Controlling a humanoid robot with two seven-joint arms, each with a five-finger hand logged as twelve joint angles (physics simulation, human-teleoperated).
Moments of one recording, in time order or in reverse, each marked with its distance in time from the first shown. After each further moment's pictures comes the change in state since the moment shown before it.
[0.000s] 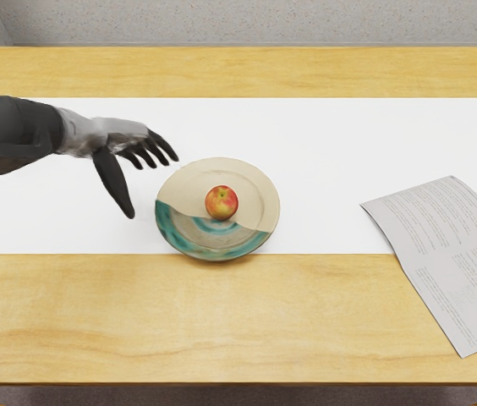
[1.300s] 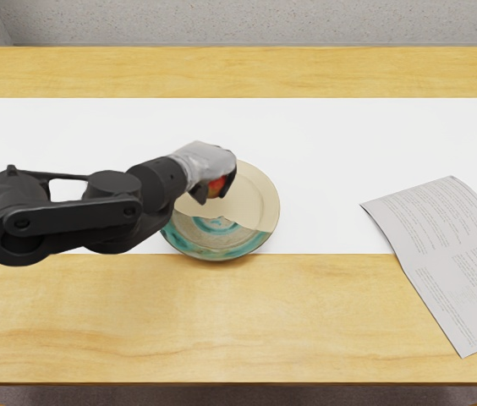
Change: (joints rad) left arm -0.072 -0.465 0.398 0.069 0.747 0.369 -0.001; right arm 0.000 0.000 0.000 0.000 0.000 0.000 0.000
